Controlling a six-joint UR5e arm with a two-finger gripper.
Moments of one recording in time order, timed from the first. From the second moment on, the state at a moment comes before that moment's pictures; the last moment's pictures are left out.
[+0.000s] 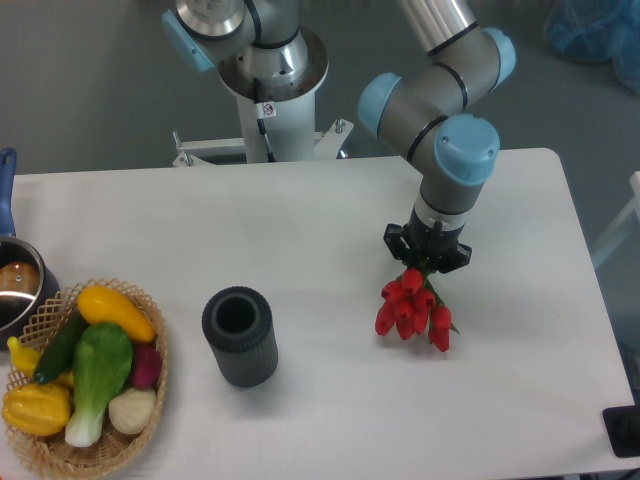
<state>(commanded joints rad) 2.68 -1.94 -1.81 -0.95 1.48 1.02</state>
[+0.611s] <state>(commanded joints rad) 2.68 -1.95 -1.81 -0.95 1.48 1.02</state>
